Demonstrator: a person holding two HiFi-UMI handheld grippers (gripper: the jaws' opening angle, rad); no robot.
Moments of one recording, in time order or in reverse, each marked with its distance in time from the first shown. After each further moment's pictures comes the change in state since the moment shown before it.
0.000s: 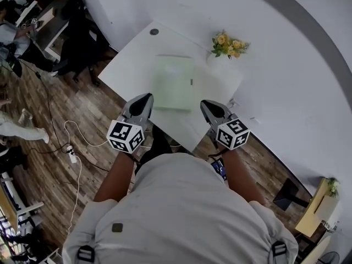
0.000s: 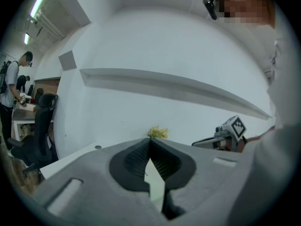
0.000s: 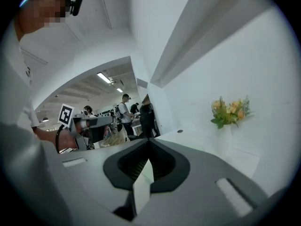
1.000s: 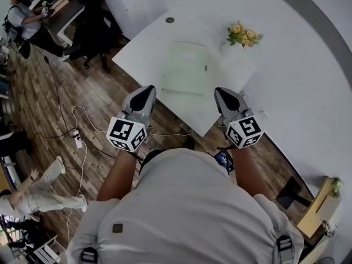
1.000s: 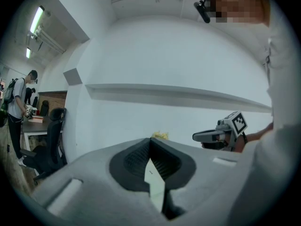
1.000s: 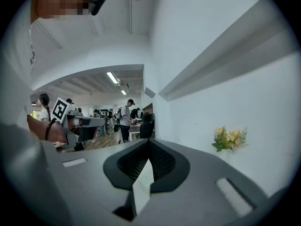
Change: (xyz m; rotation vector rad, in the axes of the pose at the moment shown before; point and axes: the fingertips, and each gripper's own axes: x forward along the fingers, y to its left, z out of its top) left arm -0.098 -0.011 0.023 0.072 -0.064 0.066; right arm -0.030 0.074 0.036 -0.210 -0.123 -0.049
